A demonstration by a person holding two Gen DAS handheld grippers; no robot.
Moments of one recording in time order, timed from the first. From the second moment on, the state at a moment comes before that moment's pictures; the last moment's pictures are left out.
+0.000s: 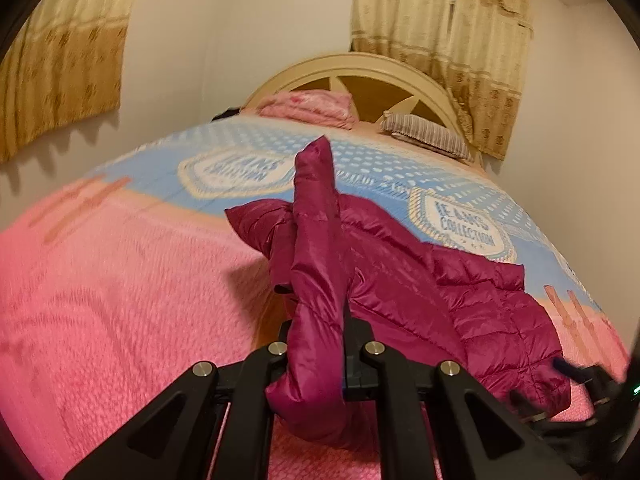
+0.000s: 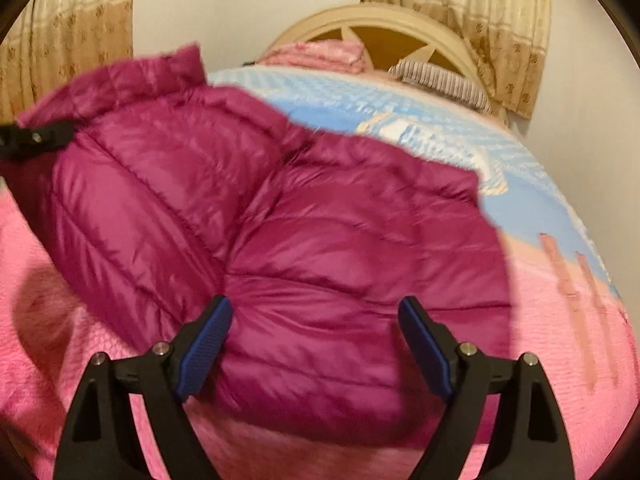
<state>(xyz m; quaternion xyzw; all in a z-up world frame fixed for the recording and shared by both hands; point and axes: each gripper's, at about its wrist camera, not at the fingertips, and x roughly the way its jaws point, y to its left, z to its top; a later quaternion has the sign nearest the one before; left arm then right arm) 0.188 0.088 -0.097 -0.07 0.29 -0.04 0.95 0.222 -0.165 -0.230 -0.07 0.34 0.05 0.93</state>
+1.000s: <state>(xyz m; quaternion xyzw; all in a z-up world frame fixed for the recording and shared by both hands) 0.164 -0.211 -0.171 0.29 0.26 -0.22 0.89 0.174 -0.433 -0.248 0.07 0.38 -0.19 0.90</state>
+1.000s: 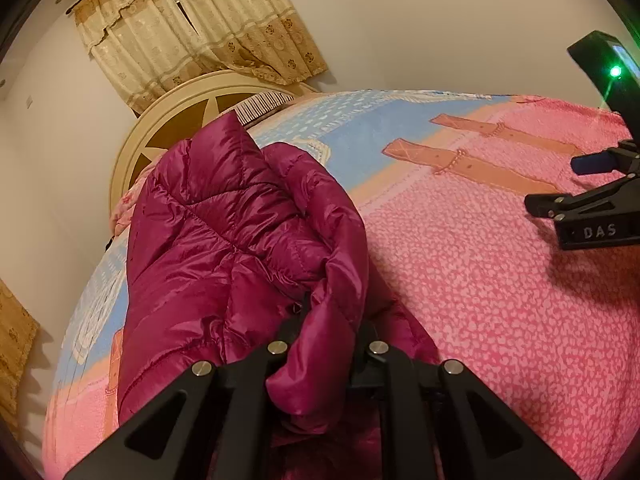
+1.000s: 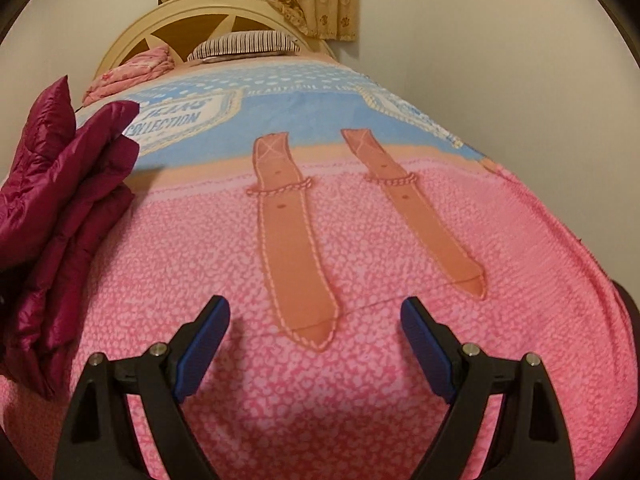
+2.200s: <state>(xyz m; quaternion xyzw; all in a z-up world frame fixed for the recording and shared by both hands) 0.317 -0.014 -0.111 0.02 0.34 0.07 0.94 0.277 -0.321 -0.115 0.04 0.29 -0.08 0.95</state>
